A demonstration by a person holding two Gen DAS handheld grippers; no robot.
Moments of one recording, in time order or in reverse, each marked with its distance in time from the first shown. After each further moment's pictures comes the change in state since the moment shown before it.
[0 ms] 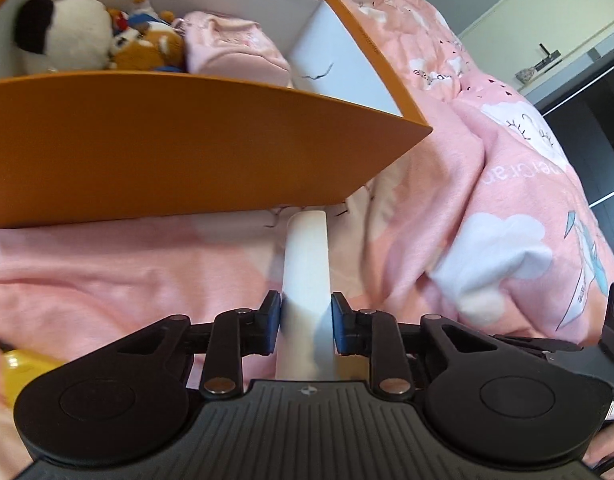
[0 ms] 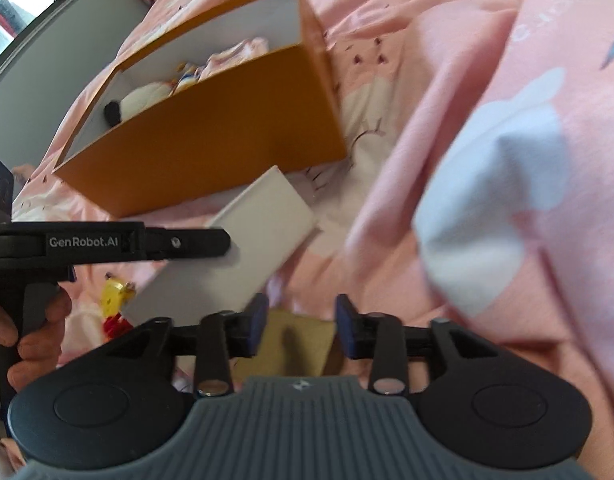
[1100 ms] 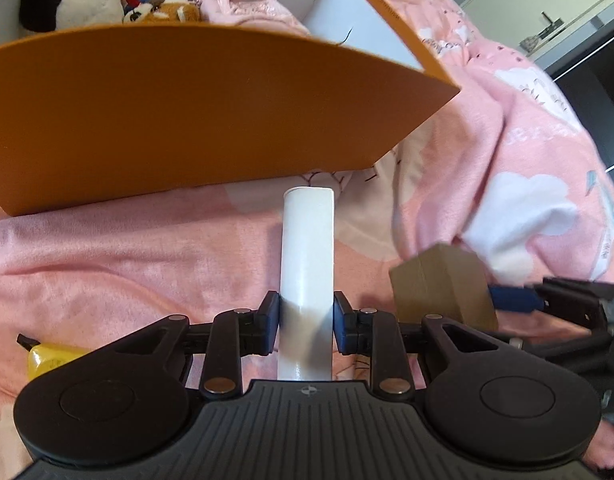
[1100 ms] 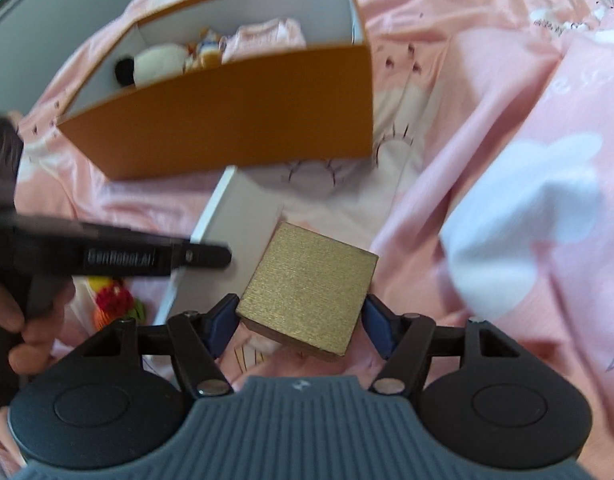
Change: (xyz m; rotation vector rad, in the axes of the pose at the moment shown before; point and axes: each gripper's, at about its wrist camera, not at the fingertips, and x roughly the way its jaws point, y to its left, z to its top) left arm 0.003 0.015 -0.008 0.044 0.068 0.013; right arm -0.003 0.035 0.002 -0.124 0.024 -0.101
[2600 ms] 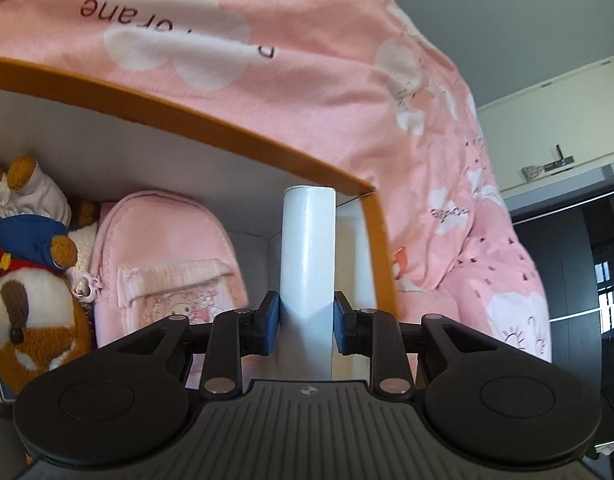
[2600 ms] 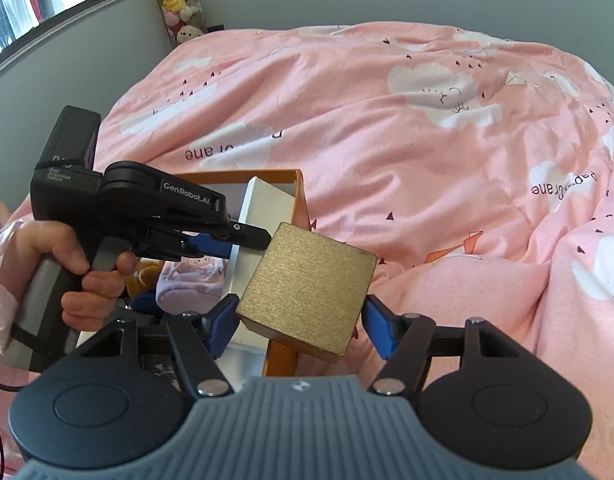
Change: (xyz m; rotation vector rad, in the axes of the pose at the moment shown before) left arm 0.061 0.026 0.222 -0.290 -0.089 -0.156; right arm -0.015 -0.048 0.180 -0.089 -0.231 -0.013
